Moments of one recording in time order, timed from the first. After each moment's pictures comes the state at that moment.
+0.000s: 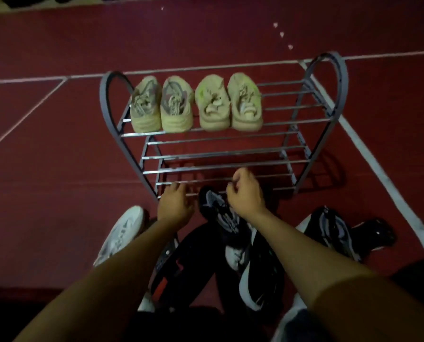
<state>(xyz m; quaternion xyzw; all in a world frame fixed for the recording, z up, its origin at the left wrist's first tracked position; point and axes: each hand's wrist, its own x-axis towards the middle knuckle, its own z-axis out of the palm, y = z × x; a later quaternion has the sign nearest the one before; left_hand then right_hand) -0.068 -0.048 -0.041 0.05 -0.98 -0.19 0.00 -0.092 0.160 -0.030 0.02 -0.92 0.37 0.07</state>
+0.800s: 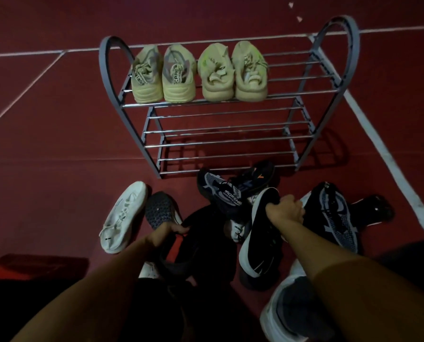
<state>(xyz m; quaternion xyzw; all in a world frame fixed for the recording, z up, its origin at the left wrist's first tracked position) 0.052 -0.084 -0.097 0.29 -0.60 -0.64 -0.38 -0.025 0.235 -0.111 -0.32 -0.90 0.29 -0.12</state>
